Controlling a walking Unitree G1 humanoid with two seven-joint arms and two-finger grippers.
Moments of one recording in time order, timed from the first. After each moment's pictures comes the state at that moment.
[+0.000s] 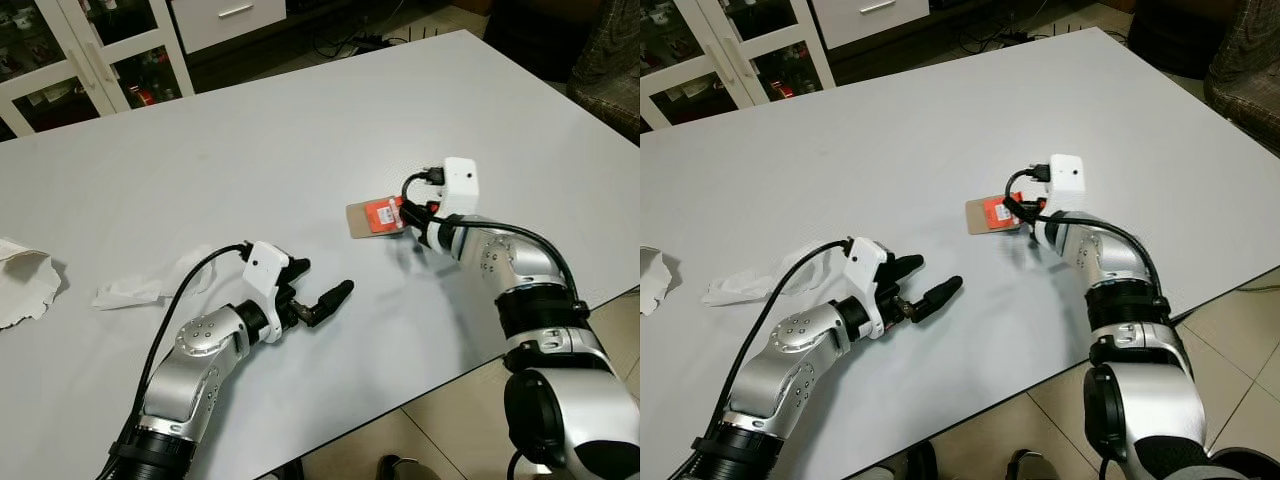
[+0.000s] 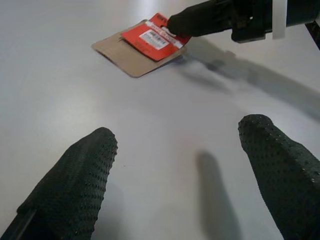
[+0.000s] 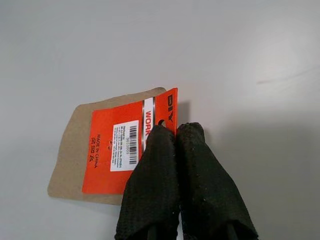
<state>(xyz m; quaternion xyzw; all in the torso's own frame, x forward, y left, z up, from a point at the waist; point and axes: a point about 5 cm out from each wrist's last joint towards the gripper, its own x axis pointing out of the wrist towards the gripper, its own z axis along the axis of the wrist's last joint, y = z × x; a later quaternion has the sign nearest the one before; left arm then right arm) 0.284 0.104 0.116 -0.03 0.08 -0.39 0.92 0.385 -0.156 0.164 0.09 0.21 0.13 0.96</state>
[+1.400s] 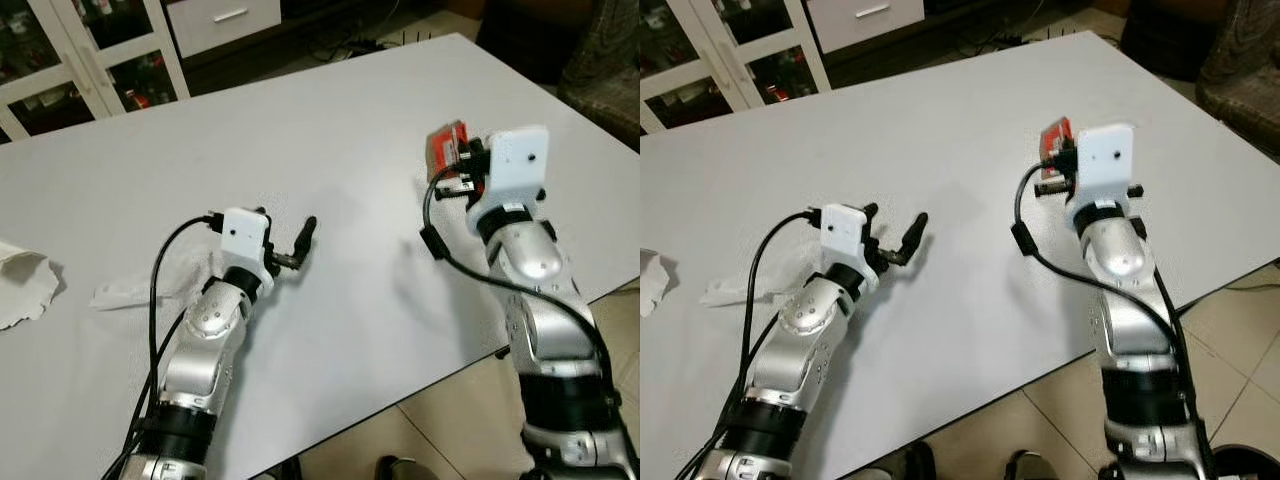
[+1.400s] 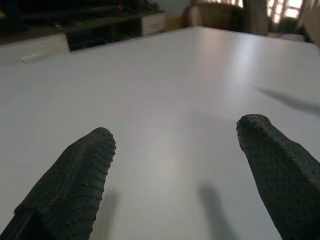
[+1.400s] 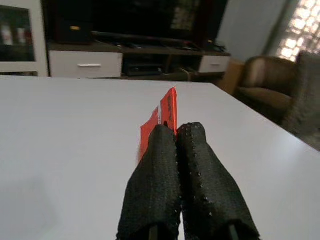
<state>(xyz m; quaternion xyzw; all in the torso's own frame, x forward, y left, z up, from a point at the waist) 0.319 0.118 0.141 0.02 -0.06 -0.17 0.98 0.324 -0.164 0.213 -0.08 -0.09 0.01 0.99</state>
